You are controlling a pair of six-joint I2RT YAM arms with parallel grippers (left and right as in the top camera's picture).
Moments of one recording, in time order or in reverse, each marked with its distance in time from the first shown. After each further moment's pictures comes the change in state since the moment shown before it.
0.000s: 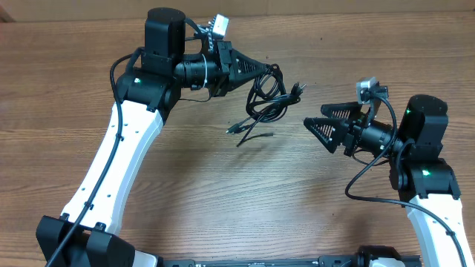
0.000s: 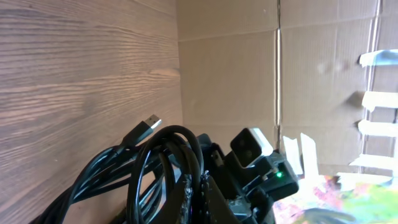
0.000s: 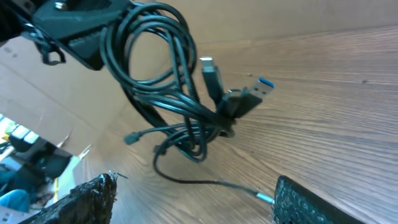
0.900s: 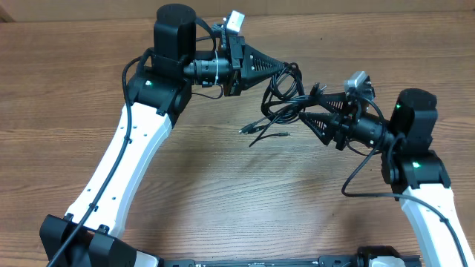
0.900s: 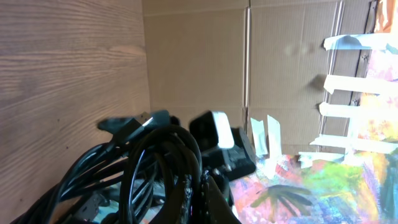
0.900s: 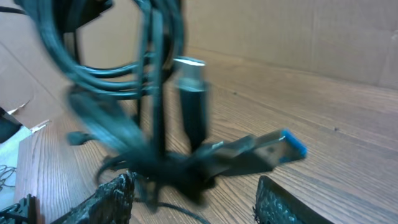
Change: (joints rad) left arm -0.068 0.000 0.000 0.167 0.071 -0.211; right arm 0.057 0.079 0.000 0.135 0.064 -0.216
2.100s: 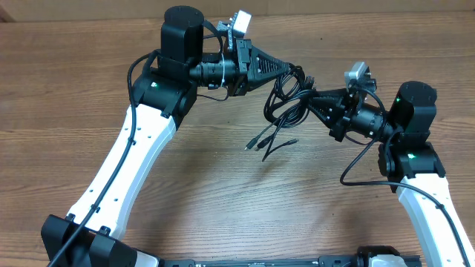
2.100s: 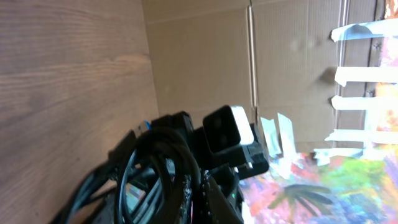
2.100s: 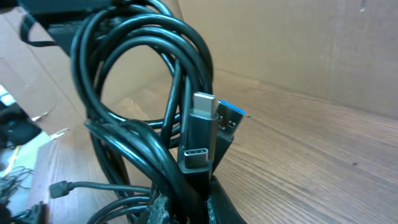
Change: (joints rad) left arm -0.028 0.000 0.000 -0.001 -0.057 0.098; right arm -0.001 0.054 -0.001 0.196 -0.098 0.080
